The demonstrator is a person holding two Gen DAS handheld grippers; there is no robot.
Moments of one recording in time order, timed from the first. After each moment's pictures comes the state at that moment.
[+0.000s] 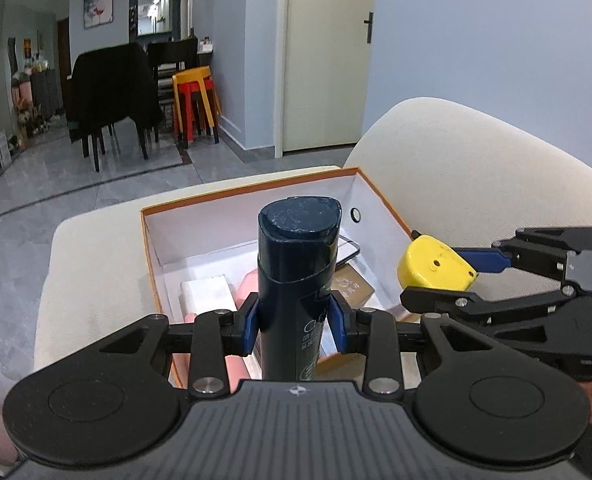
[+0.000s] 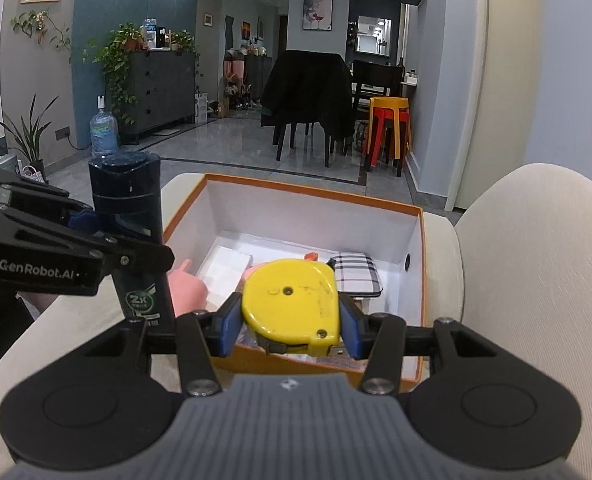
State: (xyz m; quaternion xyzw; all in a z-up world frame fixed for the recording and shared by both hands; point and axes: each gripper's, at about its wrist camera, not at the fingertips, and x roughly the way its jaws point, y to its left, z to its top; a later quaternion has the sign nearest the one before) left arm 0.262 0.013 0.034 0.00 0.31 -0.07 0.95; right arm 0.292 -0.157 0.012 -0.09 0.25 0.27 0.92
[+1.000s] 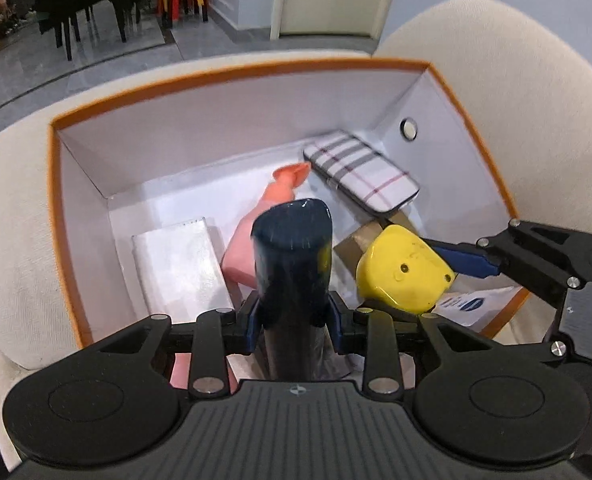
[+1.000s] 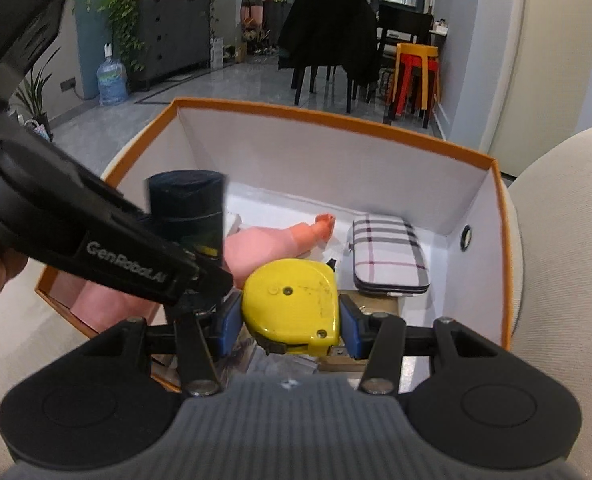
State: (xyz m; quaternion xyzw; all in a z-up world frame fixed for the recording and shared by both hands) left arm 0.378 0.023 -0.042 -0.02 0.49 -0.09 0.86; right arm 0.396 -0.098 -0.056 -0.13 0.33 0.29 0.89
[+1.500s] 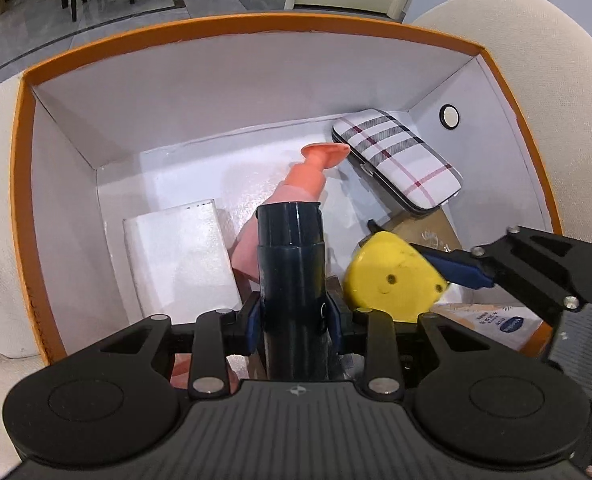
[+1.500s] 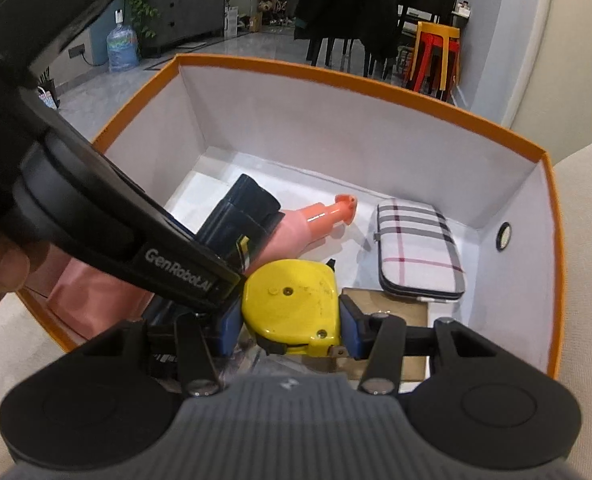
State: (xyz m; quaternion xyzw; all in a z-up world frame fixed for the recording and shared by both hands) left arm 0.410 0.035 -0.067 -0.06 0.53 -0.08 0.84; right arm 0.422 -0.072 -0.080 -0.16 0.37 0.30 0.86
